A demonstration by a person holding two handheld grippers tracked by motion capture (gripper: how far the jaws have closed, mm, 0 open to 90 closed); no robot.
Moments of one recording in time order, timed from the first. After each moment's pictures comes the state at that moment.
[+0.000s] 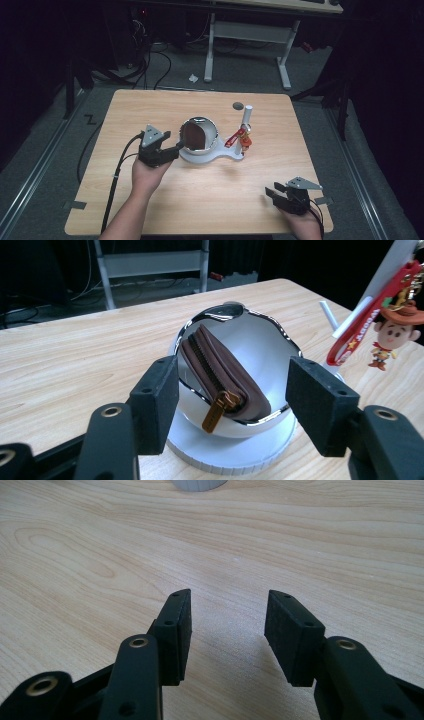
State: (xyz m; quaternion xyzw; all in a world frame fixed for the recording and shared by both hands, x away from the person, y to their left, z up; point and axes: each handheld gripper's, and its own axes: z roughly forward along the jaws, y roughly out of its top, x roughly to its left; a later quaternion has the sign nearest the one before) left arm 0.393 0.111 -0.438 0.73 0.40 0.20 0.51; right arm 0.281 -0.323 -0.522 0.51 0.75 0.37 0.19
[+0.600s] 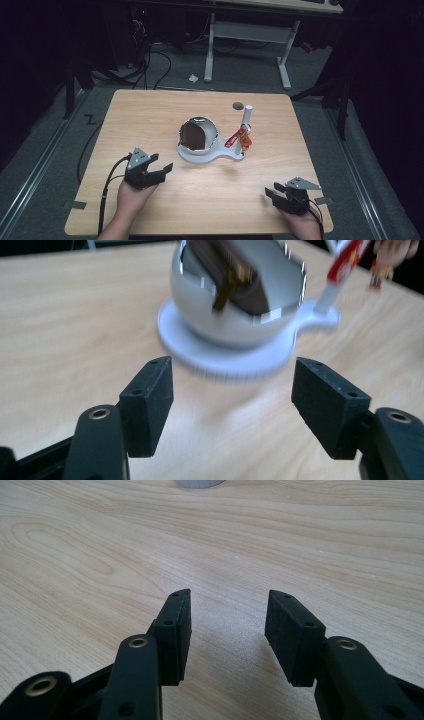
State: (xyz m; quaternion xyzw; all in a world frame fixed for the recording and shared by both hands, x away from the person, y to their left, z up) left arm 0.351 0.154 -0.492 0.77 0.40 0.17 0.47; right arm 0.282 -0.322 -0.523 0.51 0.75 0.37 0.19
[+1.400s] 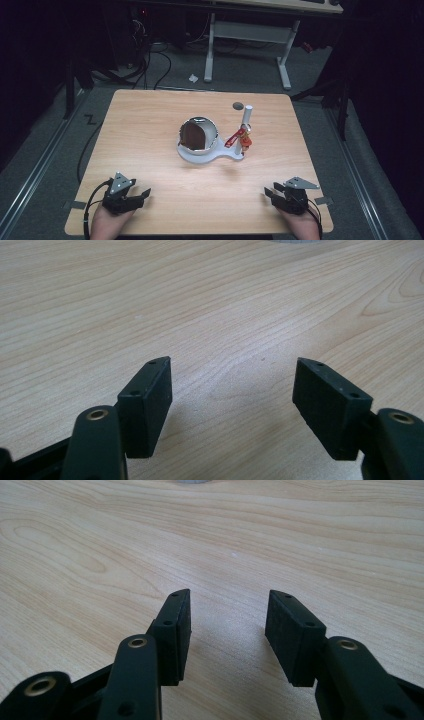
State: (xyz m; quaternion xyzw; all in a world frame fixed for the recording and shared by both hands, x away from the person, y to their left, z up) left arm 0.314 0.208 -0.532 0.79 0.43 0.17 0.39; right arm 0.284 -0.320 -0.526 0.51 0.76 0.36 0.20
